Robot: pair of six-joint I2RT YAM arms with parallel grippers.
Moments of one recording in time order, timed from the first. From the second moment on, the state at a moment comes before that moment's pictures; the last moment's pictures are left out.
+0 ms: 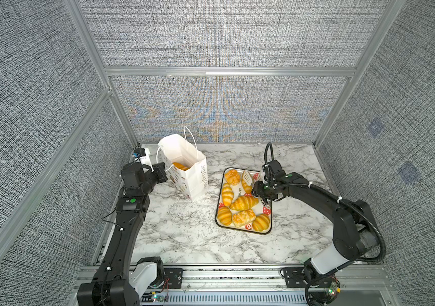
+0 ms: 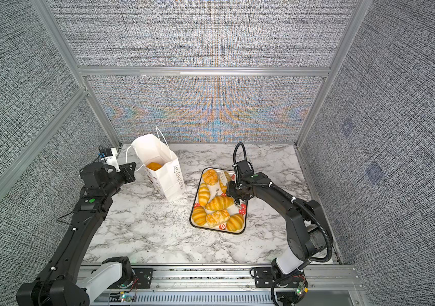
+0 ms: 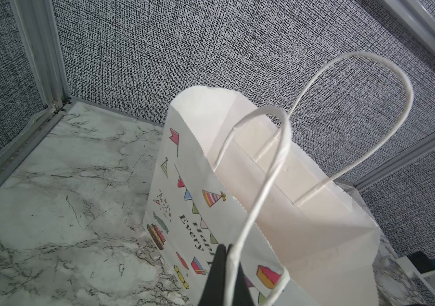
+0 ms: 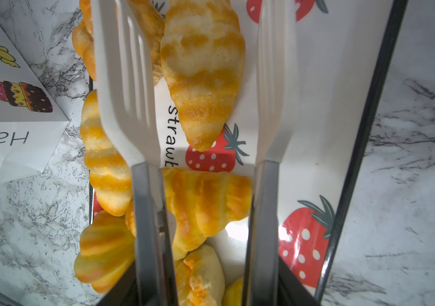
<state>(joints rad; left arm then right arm) 0.04 1.04 0.85 -0.13 0.32 -0.36 0.44 1.60 1.12 -0.62 -0.13 0.54</state>
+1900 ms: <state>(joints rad) 0.04 1.04 0.84 -0.13 0.32 -0.36 0.43 1.65 1.12 -0.58 -0.17 0.55</state>
